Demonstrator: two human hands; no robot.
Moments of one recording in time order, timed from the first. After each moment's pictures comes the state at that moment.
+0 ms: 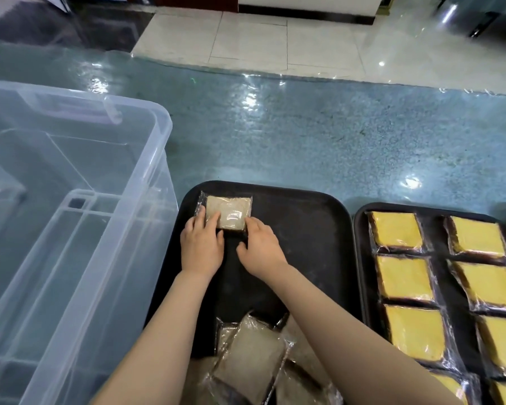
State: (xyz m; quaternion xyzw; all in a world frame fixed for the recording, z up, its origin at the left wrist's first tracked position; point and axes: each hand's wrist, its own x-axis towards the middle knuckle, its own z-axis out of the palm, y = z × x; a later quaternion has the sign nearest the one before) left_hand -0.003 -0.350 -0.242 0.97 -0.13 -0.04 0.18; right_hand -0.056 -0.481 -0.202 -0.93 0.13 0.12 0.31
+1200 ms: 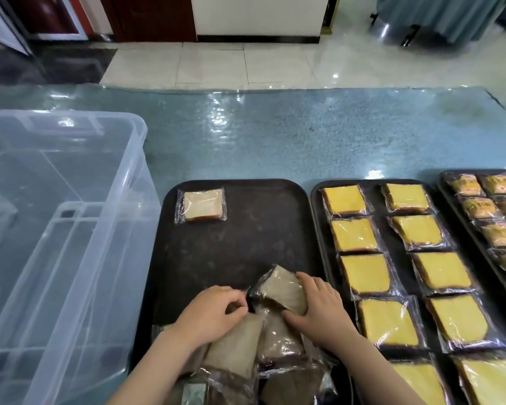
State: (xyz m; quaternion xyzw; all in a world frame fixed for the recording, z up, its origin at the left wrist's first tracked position) left_hand -0.162 -0.314 -0.181 0.86 -0.37 -0.29 0.21; right_hand -0.297 -0.522 -0.172 -0.94 0.23 0.11 0.24
